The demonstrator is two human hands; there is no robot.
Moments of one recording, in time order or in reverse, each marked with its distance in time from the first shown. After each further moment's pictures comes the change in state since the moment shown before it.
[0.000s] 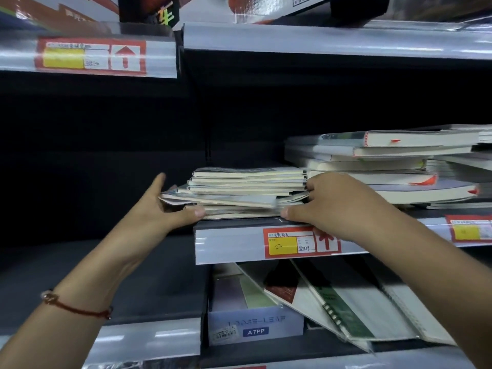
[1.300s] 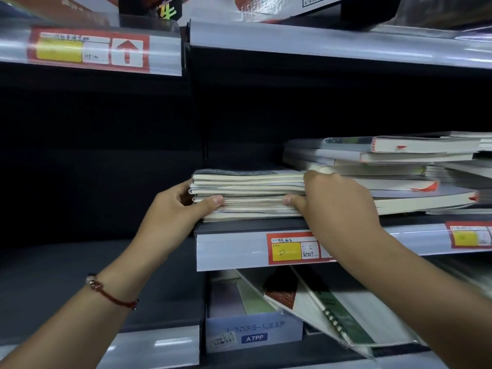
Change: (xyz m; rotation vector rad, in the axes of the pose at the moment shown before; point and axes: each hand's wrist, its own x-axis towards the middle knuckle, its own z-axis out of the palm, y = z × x) left_hand 0.017 -0.002 0.030 0.044 0.090 0.170; right_hand 0.007 -0.013 0.019 -0.332 0.327 -0.049
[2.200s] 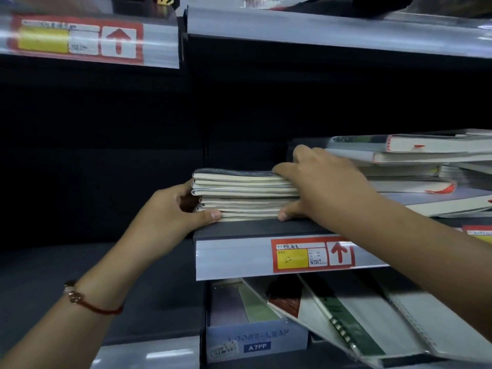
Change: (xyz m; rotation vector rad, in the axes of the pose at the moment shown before) left_hand 0.011 -0.002 -0.016 0.232 -0.123 0.024; right_hand 0.042 0.000 0.002 -0.220 -0.129 -0.346
